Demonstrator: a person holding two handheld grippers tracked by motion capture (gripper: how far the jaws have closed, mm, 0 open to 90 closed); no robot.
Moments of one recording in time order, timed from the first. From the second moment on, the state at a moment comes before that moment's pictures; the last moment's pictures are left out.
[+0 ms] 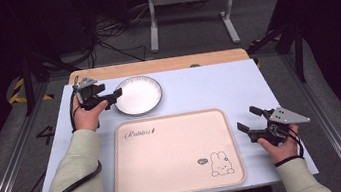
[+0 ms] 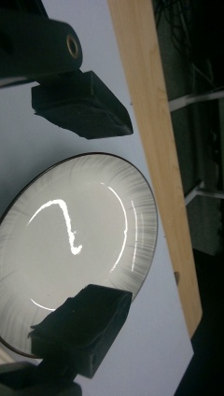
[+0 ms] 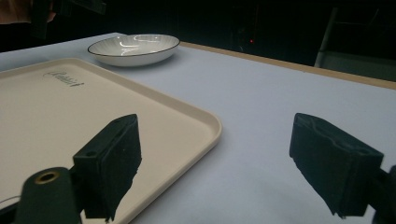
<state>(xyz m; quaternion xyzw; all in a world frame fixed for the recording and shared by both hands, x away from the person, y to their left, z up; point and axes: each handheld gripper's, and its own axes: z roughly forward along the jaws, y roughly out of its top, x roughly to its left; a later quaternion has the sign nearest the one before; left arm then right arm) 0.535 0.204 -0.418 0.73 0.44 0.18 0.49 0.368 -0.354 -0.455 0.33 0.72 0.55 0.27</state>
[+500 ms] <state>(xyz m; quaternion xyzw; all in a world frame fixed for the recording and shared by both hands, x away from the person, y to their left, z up) 0.547 0.210 -0.434 0.71 0.49 0.12 0.49 0.368 -0.354 -0.455 0.33 0.72 0.55 0.26</state>
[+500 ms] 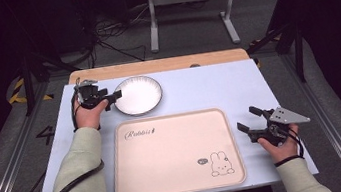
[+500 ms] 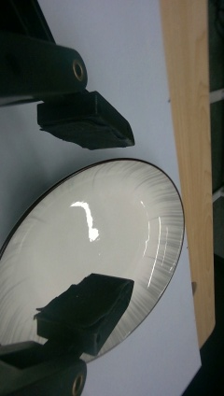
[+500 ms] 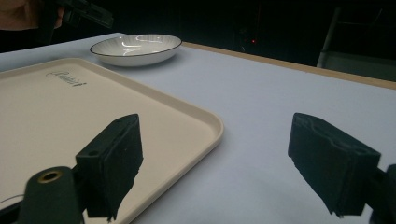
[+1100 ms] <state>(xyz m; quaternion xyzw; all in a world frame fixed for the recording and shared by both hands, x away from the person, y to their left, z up) 0.552 0.211 -0.458 0.71 0.53 0.11 0.45 0.368 -0.354 -0.455 0.32 0.72 0.55 0.26</state>
